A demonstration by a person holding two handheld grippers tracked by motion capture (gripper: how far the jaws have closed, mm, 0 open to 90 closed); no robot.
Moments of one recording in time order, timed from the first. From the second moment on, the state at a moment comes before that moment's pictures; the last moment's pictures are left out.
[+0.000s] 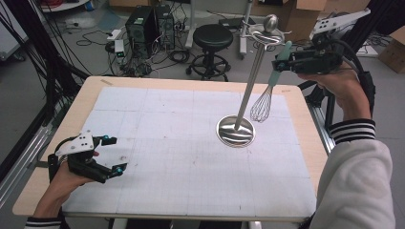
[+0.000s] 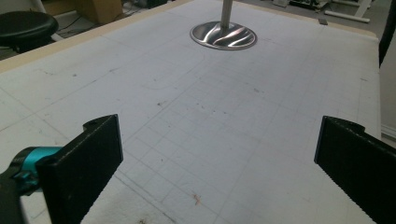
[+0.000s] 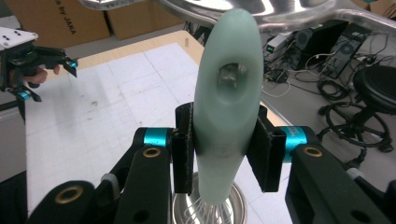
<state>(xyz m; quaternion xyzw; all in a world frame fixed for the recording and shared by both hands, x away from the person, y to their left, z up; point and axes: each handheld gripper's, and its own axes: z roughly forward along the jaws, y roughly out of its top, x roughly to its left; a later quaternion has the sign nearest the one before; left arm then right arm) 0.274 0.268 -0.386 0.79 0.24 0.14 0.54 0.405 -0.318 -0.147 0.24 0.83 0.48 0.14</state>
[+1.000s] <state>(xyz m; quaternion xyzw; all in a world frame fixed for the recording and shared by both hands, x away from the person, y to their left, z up) 0.273 0.268 -0.386 0.79 0.25 0.13 0.55 0.338 -0.337 -0.212 0.28 0.80 0.50 0.18</state>
